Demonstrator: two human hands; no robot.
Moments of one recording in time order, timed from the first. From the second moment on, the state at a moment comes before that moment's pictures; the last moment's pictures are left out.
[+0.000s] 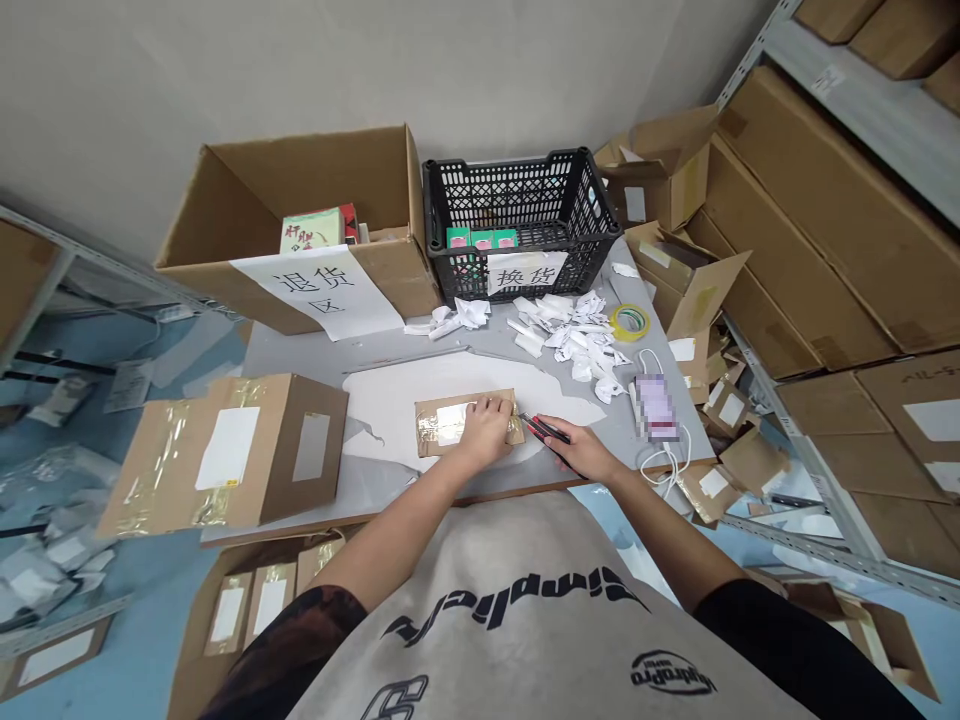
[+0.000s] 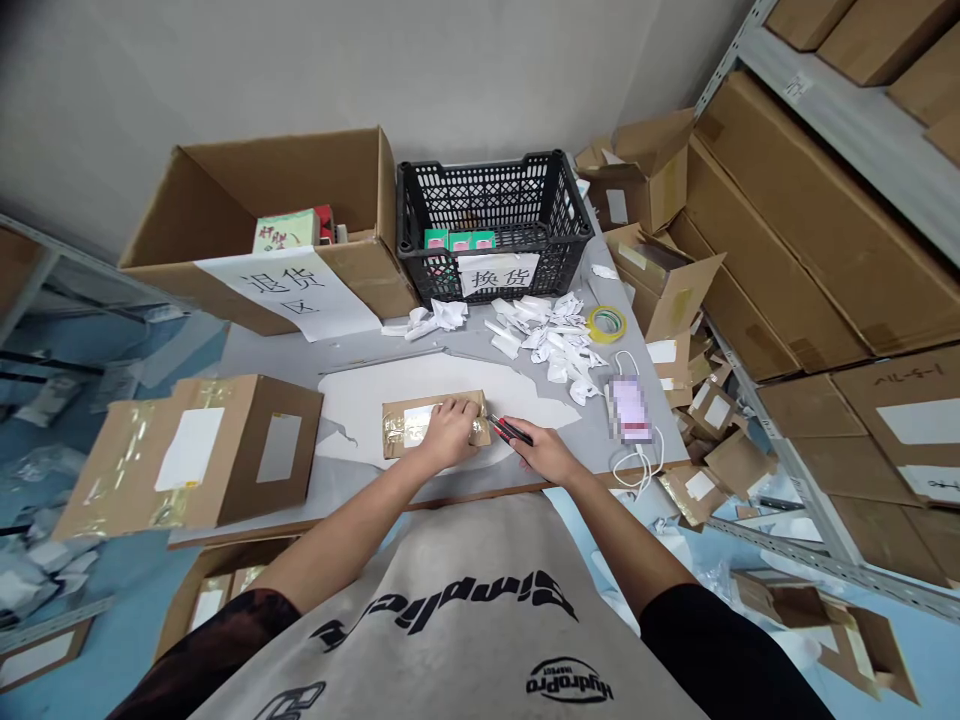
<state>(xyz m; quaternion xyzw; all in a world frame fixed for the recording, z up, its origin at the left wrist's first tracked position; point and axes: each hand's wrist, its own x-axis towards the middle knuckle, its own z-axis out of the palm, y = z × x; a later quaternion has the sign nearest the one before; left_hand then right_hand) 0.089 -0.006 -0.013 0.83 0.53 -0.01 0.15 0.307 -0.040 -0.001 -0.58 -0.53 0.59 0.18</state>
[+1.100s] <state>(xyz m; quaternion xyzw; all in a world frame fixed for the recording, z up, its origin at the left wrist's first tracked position) 0.083 0.002 -0.016 0.86 0.48 0.09 0.17 0.312 -0.055 -0.009 -0.57 -0.45 0.66 0.18</state>
